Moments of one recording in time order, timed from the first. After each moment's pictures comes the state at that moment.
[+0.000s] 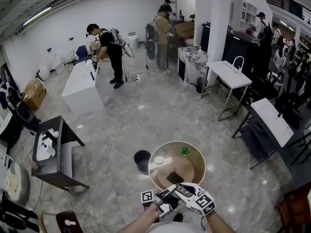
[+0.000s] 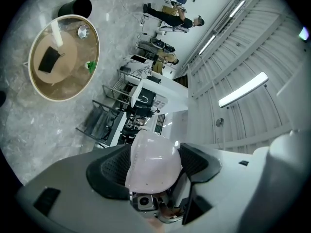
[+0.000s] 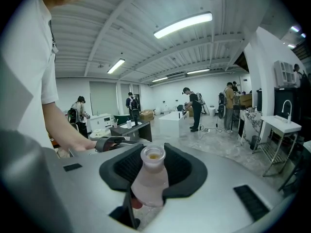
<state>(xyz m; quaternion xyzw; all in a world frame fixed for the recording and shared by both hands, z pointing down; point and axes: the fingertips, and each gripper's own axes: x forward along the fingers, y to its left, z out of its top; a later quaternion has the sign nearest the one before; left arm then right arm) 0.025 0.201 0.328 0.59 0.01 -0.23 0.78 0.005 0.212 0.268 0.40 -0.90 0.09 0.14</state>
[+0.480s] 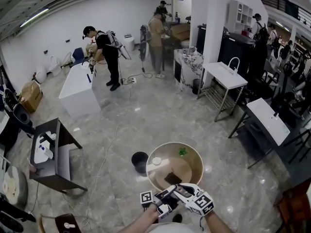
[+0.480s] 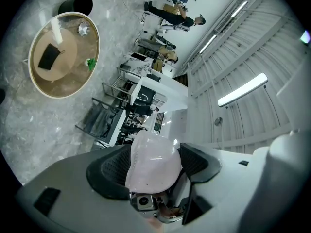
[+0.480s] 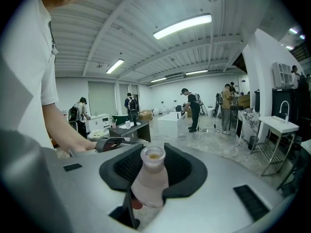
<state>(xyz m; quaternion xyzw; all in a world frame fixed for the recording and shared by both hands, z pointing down) 0.019 0.210 0.327 0.59 0.02 -0.23 0.78 -0.001 0.220 0.268 0.41 -0.90 0.09 0.14</state>
